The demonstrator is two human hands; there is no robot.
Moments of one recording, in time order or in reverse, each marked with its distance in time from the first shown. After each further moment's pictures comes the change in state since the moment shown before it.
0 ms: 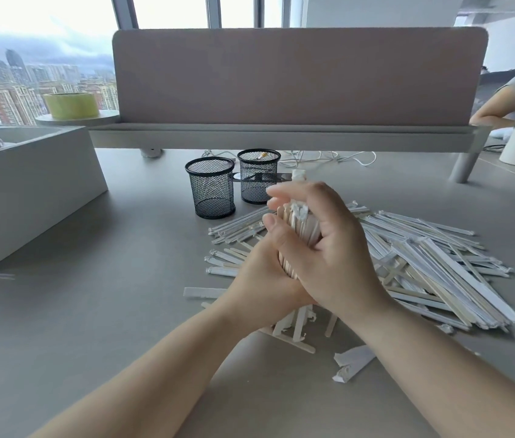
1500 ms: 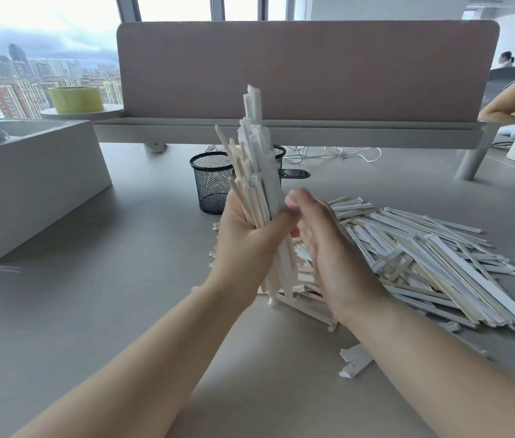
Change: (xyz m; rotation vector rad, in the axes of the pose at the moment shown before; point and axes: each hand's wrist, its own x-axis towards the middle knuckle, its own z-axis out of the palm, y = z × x) left_hand 0.011 0.002 -0.017 -0.320 0.446 -0.115; right_hand -0.006 0.009 0.005 0.449 -0.173 0.719
